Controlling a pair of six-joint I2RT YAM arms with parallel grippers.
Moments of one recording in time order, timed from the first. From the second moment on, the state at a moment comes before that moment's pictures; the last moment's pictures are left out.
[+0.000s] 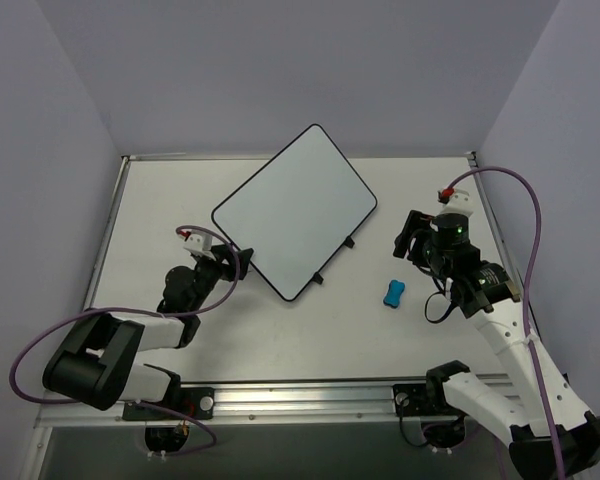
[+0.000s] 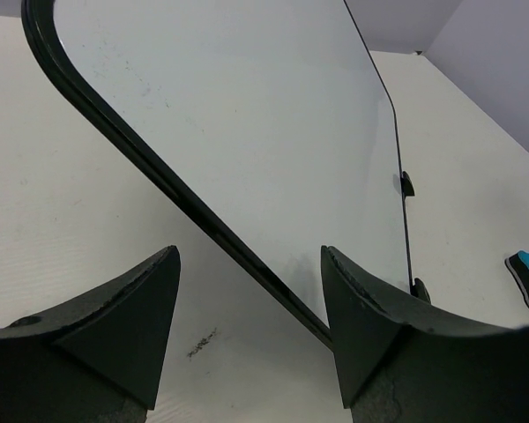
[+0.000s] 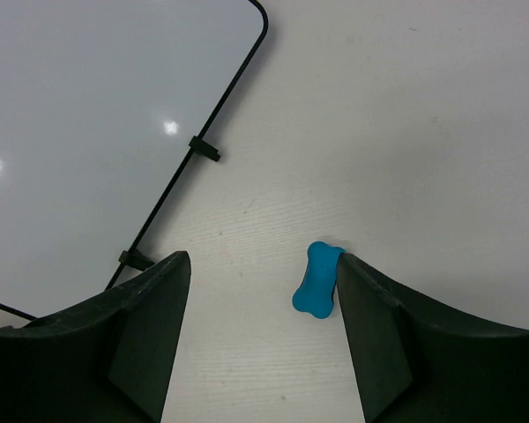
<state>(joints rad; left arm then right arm) -0.36 1.37 0.23 1.16 0.11 -0.37 0.32 0.90 0.94 -0.62 0.23 0.44</state>
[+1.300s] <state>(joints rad) -0.49 0.63 1.21 -0.92 -0.52 -0.58 0.36 0.69 1.21 -0.83 0.47 0.35</state>
